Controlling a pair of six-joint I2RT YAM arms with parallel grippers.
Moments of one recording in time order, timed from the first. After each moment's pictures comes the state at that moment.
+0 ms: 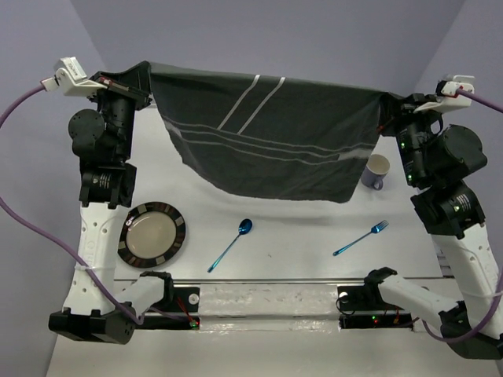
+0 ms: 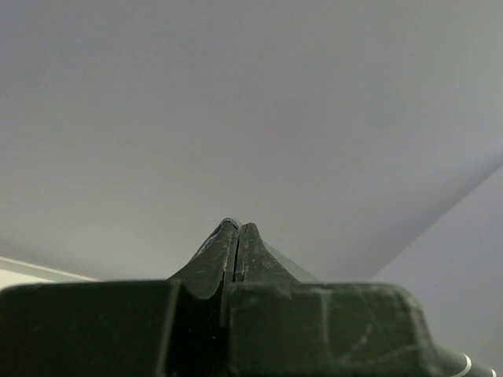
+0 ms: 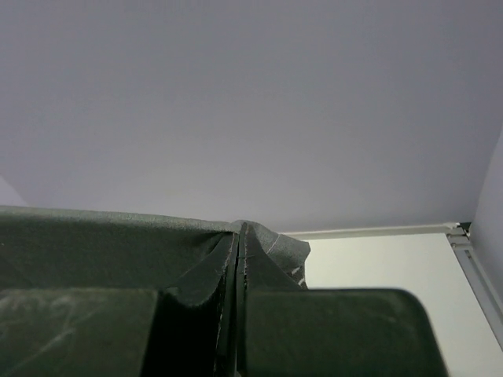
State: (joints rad) left arm -0.09 1.06 1.41 0.06 -0.04 -0.71; right arm 0.44 0.96 1.45 -0.23 0.40 0.11
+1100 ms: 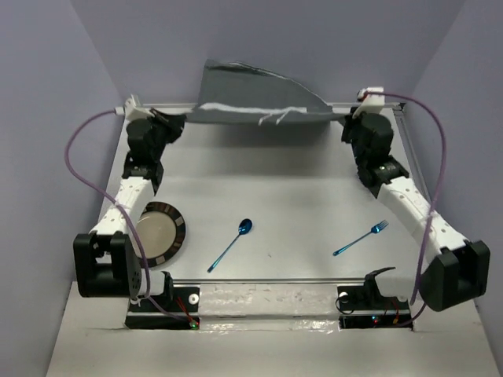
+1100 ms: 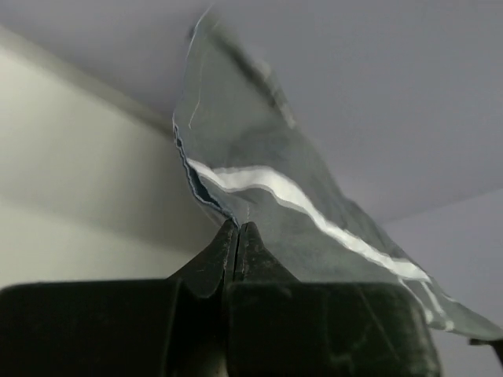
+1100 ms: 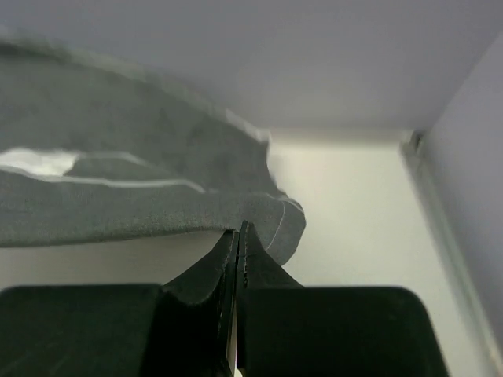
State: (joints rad) left arm -0.03 1.33 1.10 0.25 0.11 -0.80; right arm 0.30 1.25 1.21 0.04 0.35 -0.01
